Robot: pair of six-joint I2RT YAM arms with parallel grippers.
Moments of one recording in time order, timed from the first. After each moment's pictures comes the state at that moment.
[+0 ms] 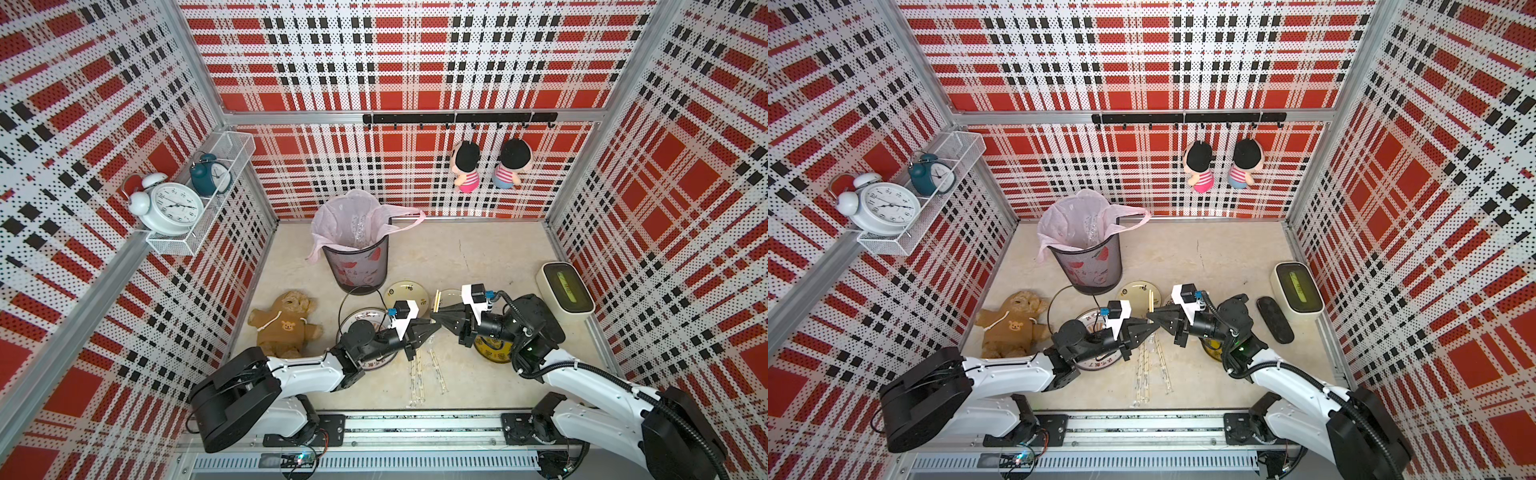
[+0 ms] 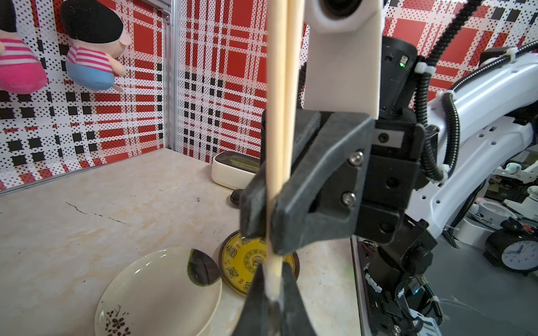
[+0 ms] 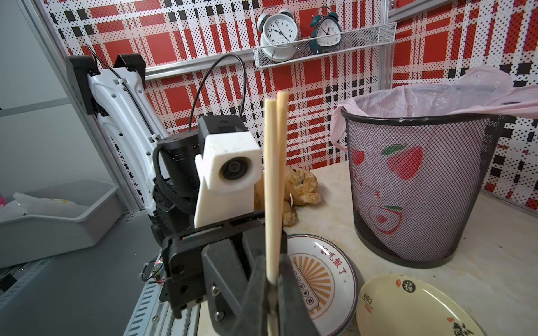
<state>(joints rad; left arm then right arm) -0.90 1.33 0.36 1.06 0.36 -0.24 0.62 1.04 0.42 0.73 -0.74 0.21</state>
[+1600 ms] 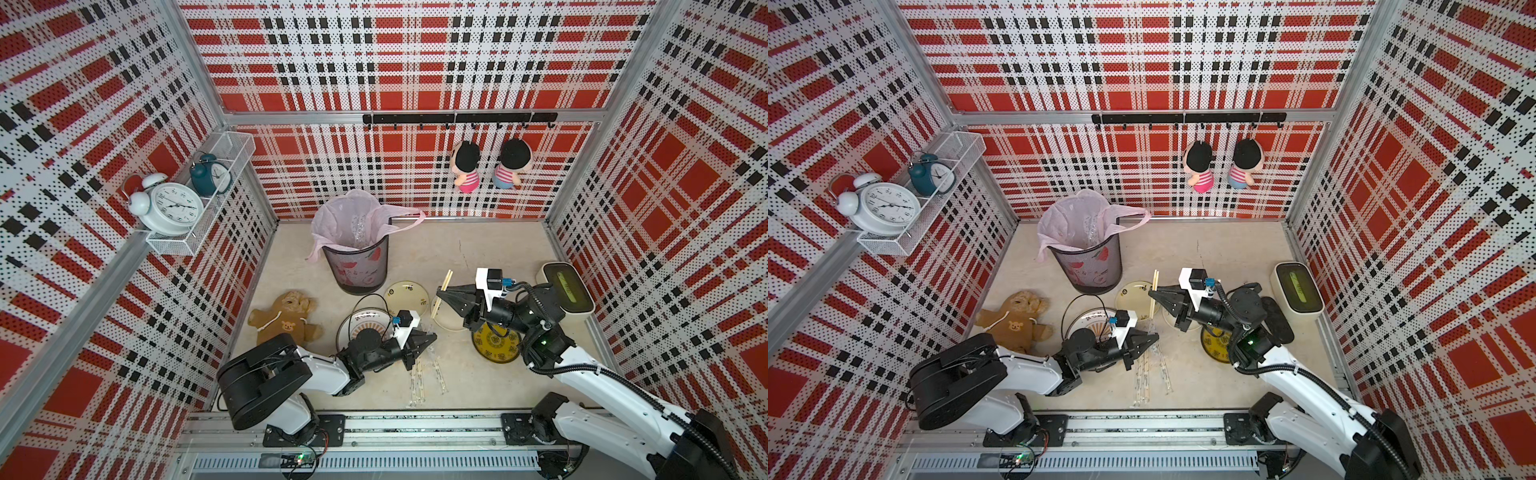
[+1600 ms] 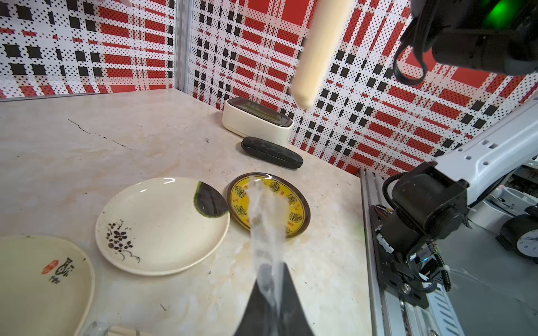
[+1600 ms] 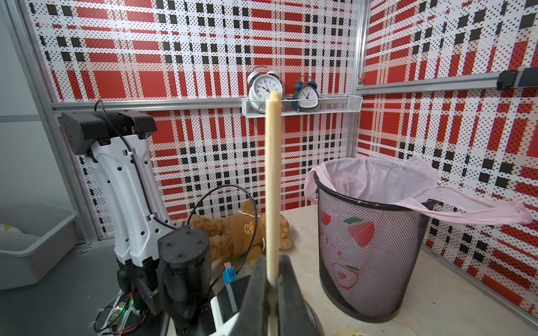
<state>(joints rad) -0.91 1.48 0.28 1.14 0.31 -0.28 0.62 0.94 0.60 0.58 -0.61 0.13</state>
